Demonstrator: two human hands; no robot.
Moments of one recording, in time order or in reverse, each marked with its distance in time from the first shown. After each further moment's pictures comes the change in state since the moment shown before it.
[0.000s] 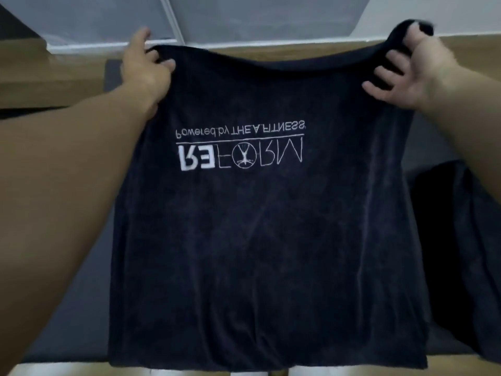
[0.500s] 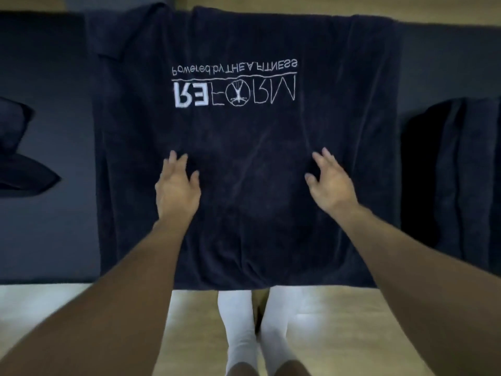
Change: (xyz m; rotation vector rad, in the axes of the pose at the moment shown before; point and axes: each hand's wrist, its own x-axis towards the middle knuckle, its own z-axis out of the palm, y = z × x) left_hand -0.264 -0.175 0.014 0.558 -0.268 -0.105; right_hand -0.149 0.241 -0.076 -1.455 -0.202 -0.123
